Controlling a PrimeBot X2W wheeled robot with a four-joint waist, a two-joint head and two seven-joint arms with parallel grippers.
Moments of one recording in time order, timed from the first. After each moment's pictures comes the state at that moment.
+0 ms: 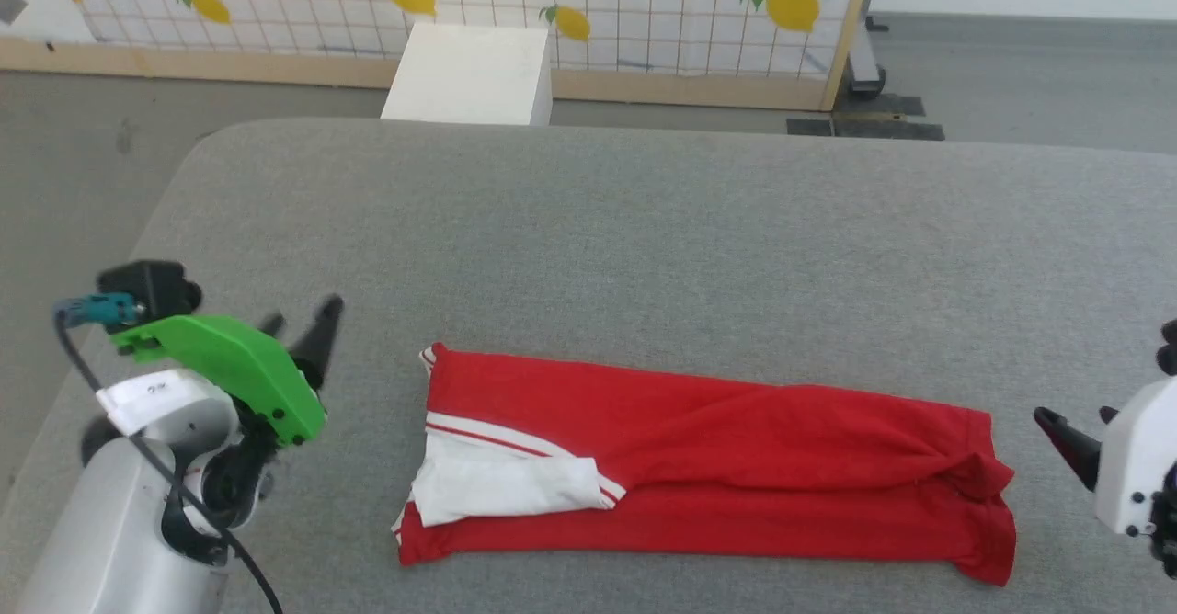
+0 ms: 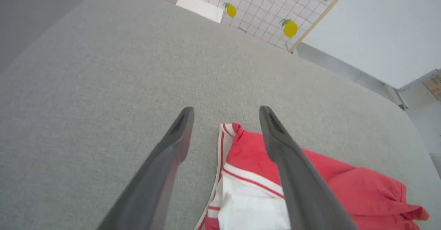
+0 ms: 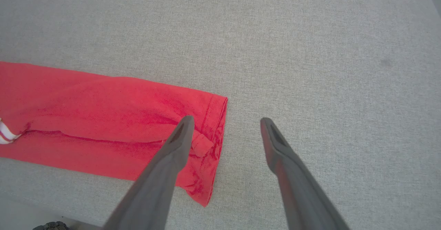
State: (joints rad) left arm -0.28 0.40 -0.19 0.07 -0.82 0.16 0.45; right arm -0.12 -0.41 -0.11 0.09 0.46 0.13 0.76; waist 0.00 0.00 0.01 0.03
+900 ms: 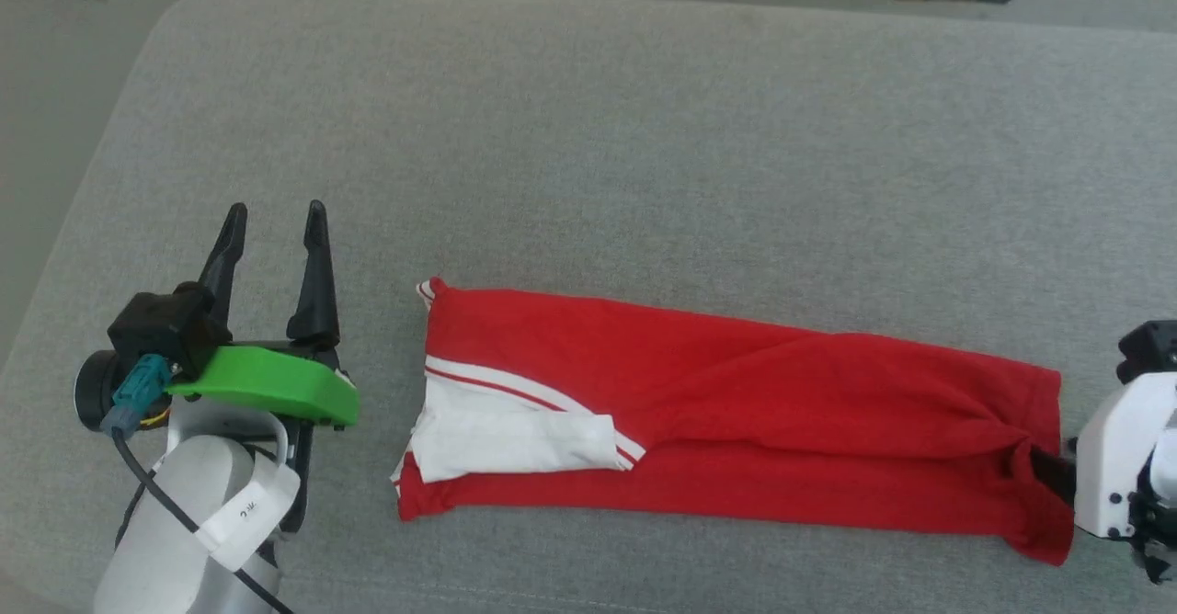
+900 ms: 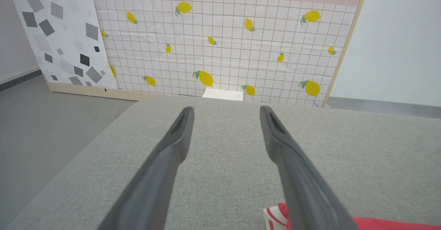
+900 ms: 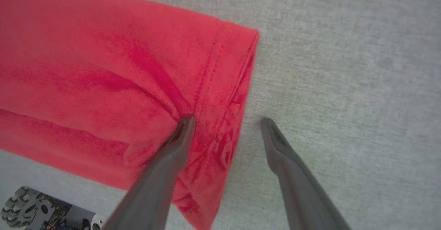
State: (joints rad) left arm -0.31 0.33 -0.22 0.15 -0.45 0.08 -0.25; right arm -0.18 -0.49 0.02 0.25 0.58 0.13 0.80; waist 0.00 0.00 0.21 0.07
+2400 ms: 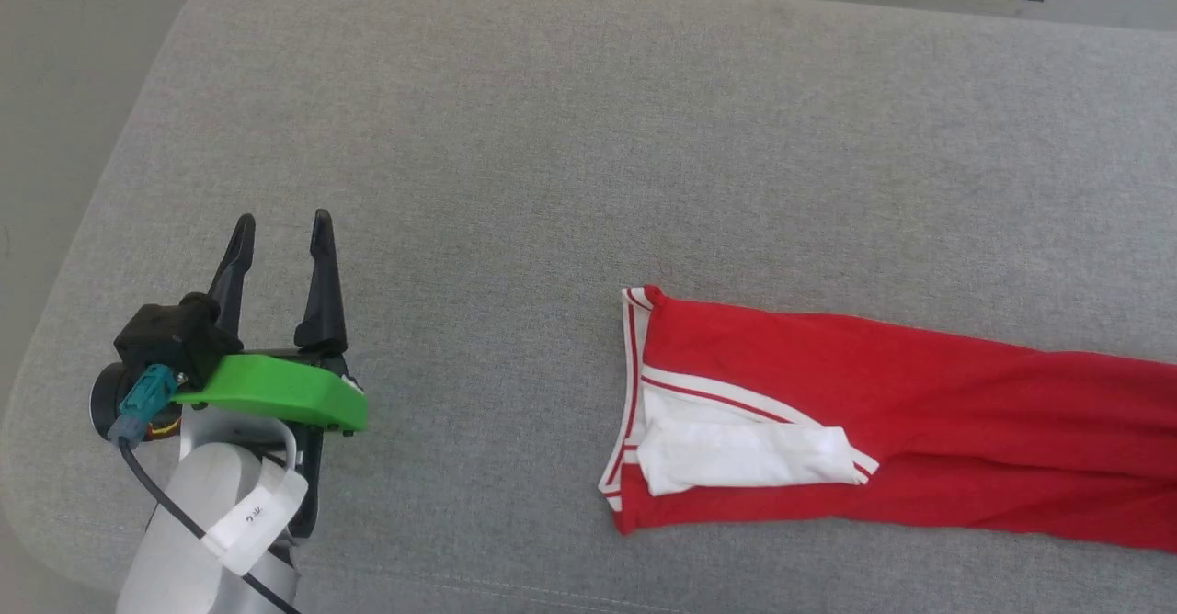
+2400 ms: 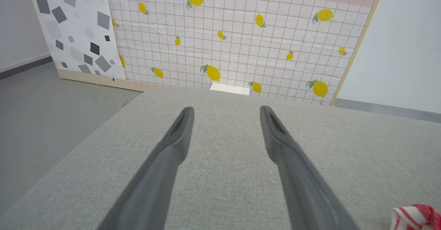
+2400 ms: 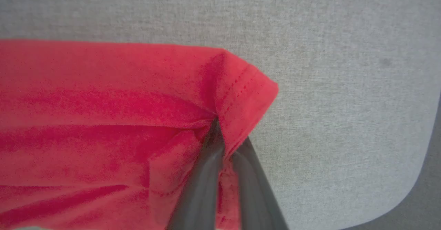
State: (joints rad) left arm -0.30 0.24 -0.13 0.19 -0.39 0.00 -0.26; right arm -0.30 -0.61 -0.17 0.51 0.39 0.13 0.82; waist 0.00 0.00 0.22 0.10
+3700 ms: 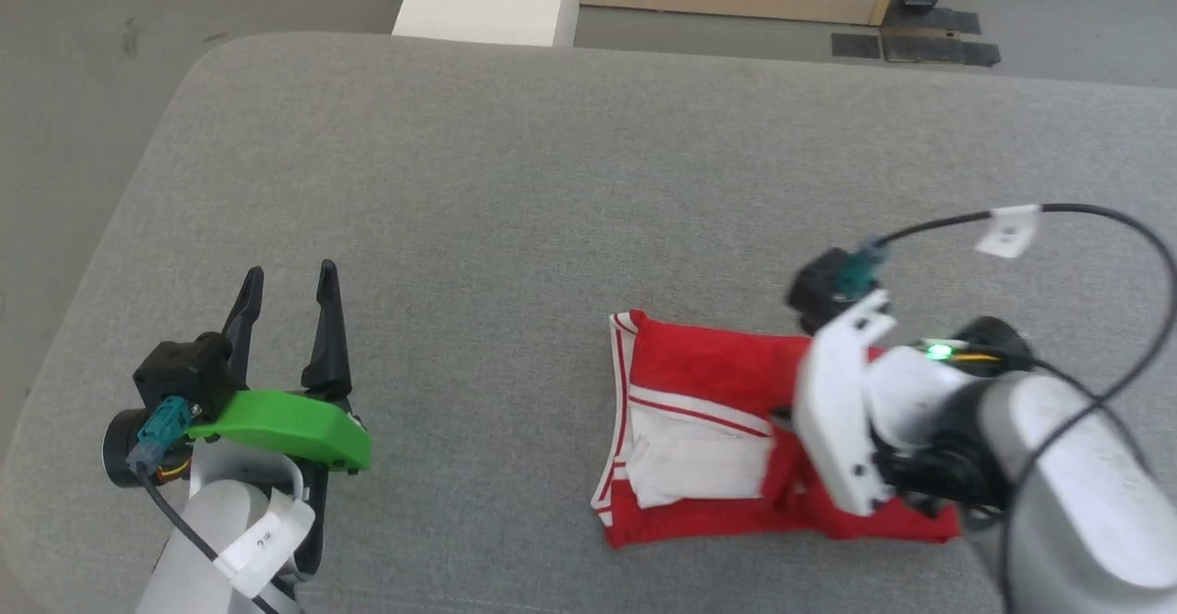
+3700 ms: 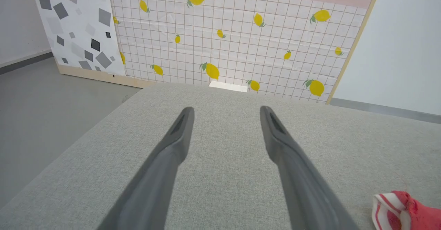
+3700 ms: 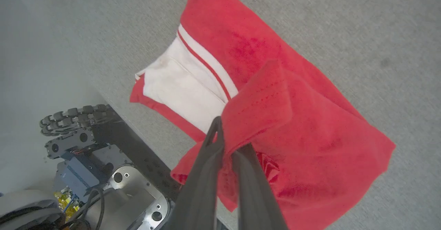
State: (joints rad) left arm -0.24 0.24 -0.13 0.22 -0.40 0.03 -0.24; right arm -0.42 -0.32 0.43 -0.01 0.55 0.13 1.13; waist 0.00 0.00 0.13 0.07
